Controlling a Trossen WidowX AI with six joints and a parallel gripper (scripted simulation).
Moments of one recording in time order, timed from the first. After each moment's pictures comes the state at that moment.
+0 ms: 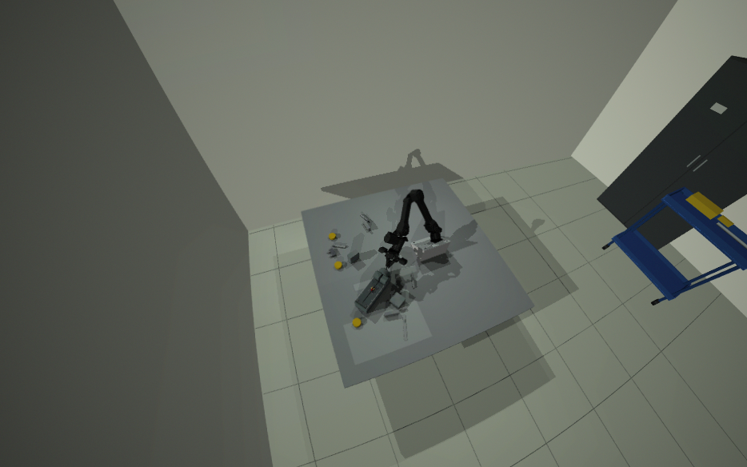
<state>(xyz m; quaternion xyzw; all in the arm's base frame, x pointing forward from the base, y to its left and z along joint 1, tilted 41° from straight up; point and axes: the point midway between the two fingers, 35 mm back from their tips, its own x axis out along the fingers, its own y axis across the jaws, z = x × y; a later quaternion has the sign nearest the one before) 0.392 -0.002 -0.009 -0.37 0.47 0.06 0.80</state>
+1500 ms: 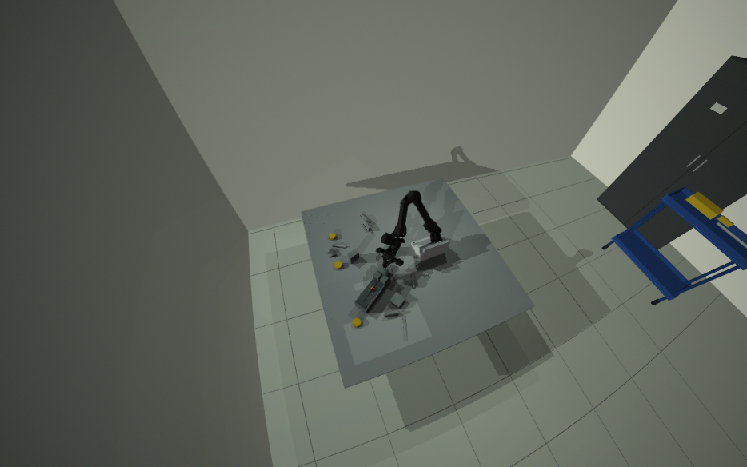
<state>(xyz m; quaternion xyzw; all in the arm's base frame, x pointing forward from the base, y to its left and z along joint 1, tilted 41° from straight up) 0.398 -0.037 -0.022 -0.37 0.46 0.05 0.80</state>
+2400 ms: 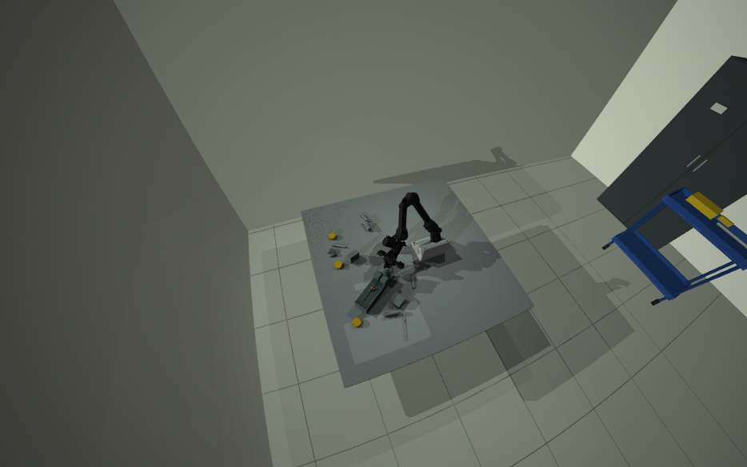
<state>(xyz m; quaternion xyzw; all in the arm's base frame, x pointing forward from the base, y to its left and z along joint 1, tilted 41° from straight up) 0.391 -0.044 -0.046 -0.37 0.46 0.05 0.81</state>
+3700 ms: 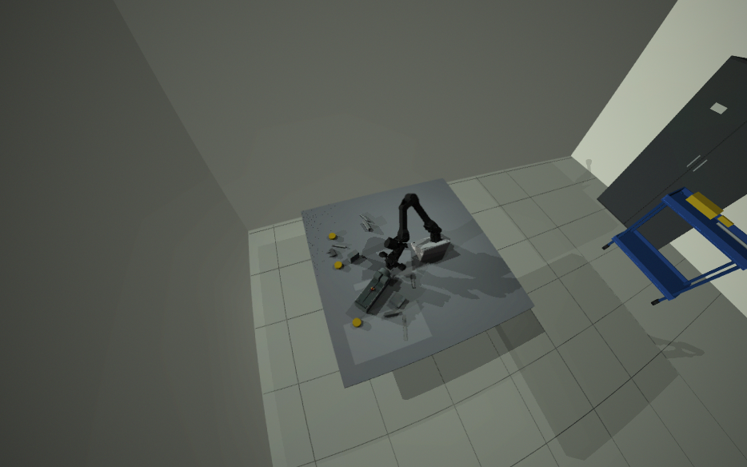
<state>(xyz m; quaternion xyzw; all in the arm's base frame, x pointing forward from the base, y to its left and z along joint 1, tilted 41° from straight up) 0.385 -0.040 -0.058 -0.37 0.46 0.04 0.81</state>
